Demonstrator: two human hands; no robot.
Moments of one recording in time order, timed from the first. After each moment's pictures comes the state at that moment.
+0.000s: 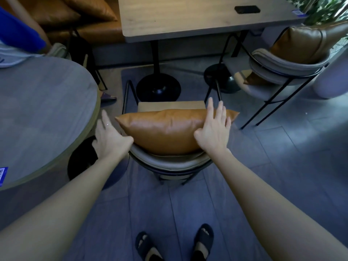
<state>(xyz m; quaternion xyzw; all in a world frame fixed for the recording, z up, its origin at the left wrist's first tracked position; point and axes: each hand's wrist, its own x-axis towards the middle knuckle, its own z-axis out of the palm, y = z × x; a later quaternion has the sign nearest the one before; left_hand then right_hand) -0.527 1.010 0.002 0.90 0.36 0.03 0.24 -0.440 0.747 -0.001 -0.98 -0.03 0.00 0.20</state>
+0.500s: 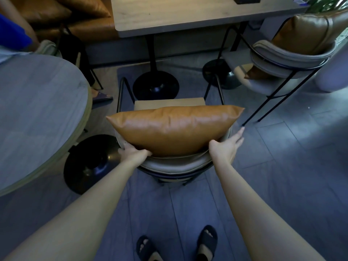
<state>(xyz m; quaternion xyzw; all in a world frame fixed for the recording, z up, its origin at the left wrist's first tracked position) -0.506 0.974 -0.074 0.78 0.43 -0.15 0.43 -0.452 0.725 -0.062 -0.81 0.32 0.04 0.49</state>
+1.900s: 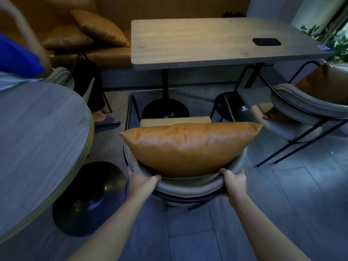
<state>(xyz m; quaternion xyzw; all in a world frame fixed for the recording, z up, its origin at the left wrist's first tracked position) -0.406 0.993 -0.132 0.77 0.38 0.02 0.51 -0.319 0.738 -0.116 -0.77 0.35 0.15 0.52</state>
